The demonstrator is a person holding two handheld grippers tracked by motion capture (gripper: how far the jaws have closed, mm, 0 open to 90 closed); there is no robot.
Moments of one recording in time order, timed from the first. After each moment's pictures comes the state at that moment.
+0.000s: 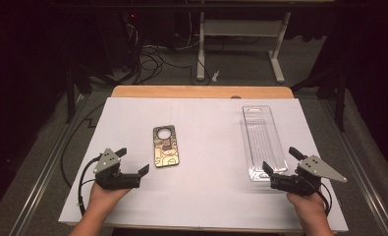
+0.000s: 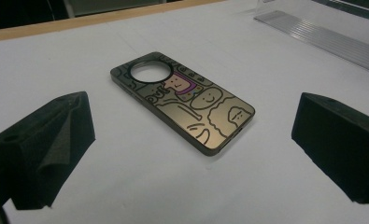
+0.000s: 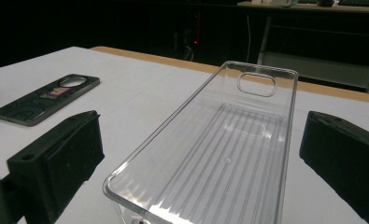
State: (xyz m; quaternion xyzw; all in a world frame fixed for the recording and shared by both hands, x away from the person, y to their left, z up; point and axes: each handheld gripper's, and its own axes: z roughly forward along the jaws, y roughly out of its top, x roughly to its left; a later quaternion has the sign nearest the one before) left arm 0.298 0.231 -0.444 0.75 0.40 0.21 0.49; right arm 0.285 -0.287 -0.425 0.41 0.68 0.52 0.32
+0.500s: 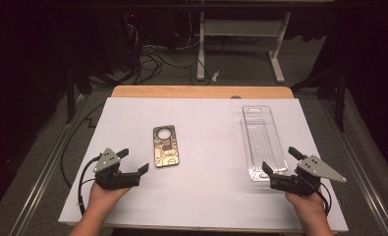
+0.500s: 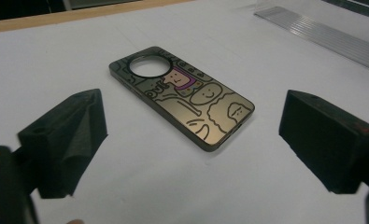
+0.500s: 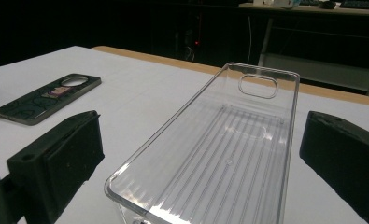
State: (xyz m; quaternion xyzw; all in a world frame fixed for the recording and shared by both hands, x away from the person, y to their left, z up) left arm 0.298 0.231 -0.444 0.75 0.40 0.20 0.48; right arm 0.285 -0.286 -0.425 0.40 0.69 0.52 0.32
